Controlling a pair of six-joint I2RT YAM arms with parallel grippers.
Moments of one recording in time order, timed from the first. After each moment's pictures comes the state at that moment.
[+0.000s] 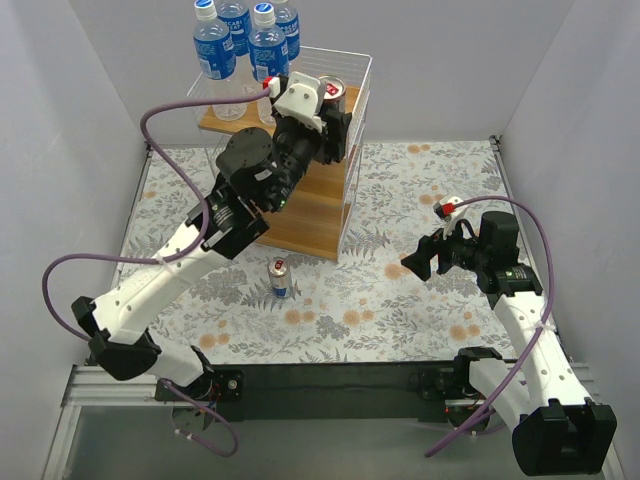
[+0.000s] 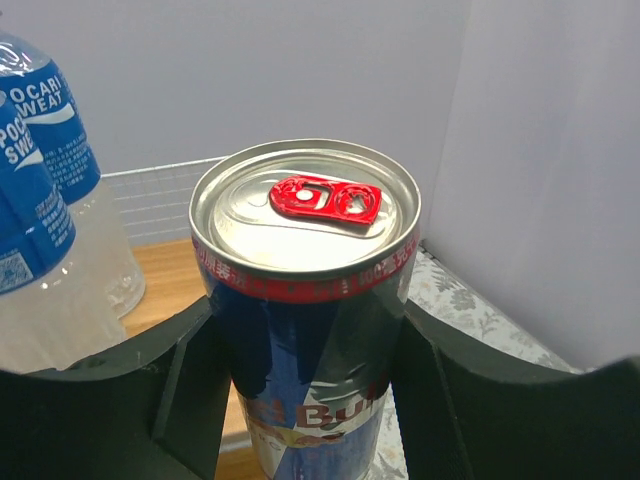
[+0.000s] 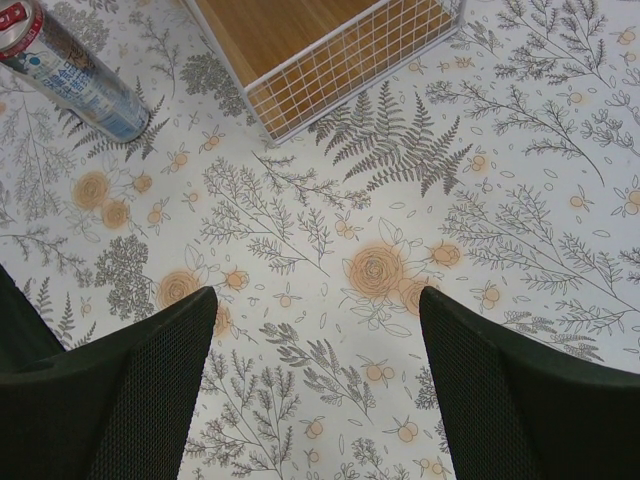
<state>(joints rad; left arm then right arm) -0.95 1.40 1.73 -0.07 -0.40 0.11 0.08 0.86 0.70 -0.42 -0.72 -0.20</state>
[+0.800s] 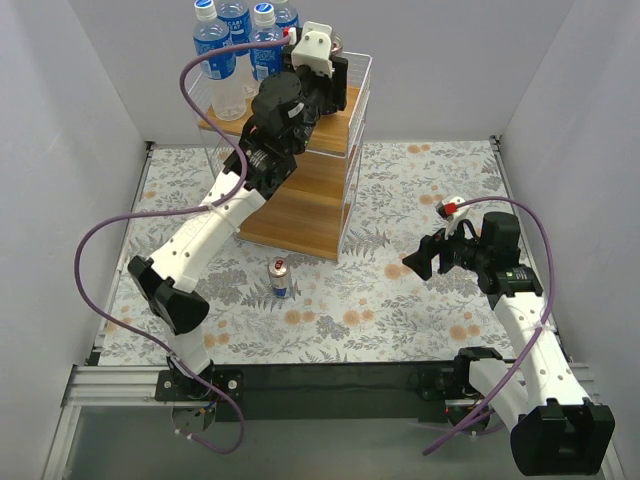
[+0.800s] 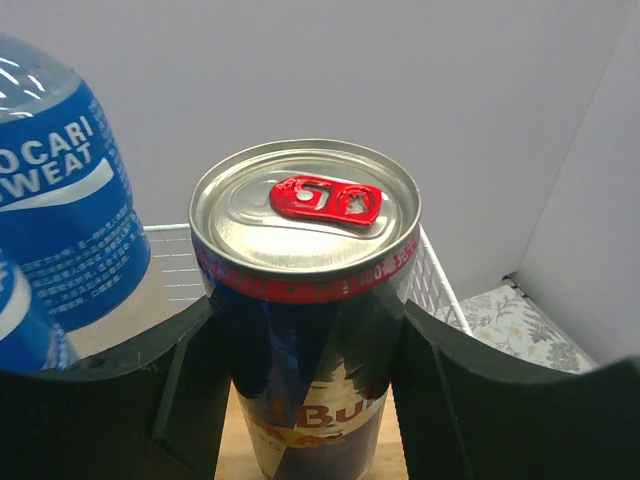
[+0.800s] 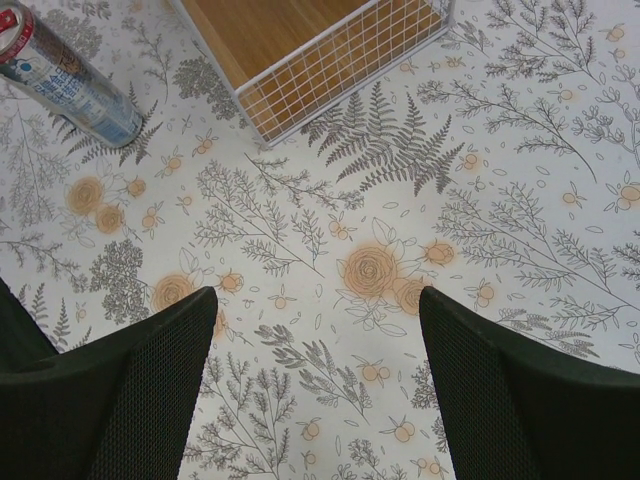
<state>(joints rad) -0.74 1.77 2.10 -0.10 -0.37 0.09 0.06 0.86 0.69 -0.41 -0.72 -0.20</state>
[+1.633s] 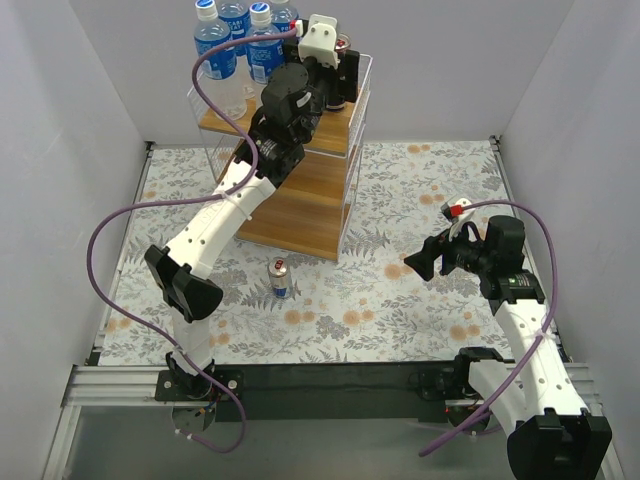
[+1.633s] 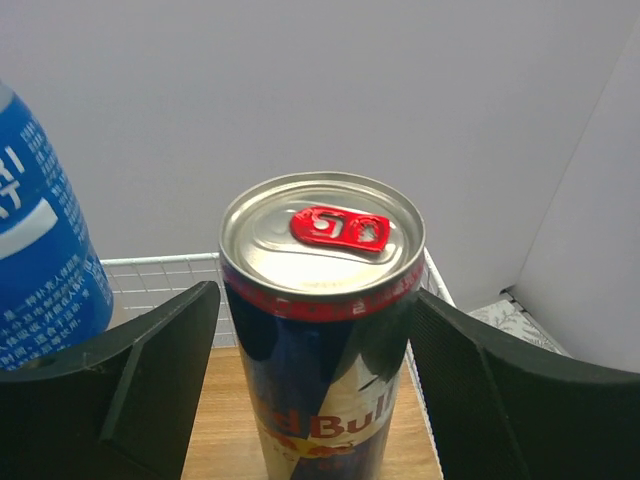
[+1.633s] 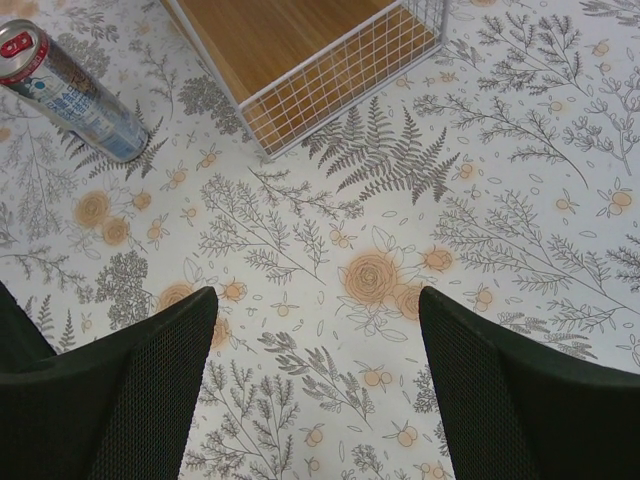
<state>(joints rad) -0.70 1.91 2.23 -0.10 -0.33 0.07 0.03 0.82 0.67 -0.38 -0.74 -0.16</state>
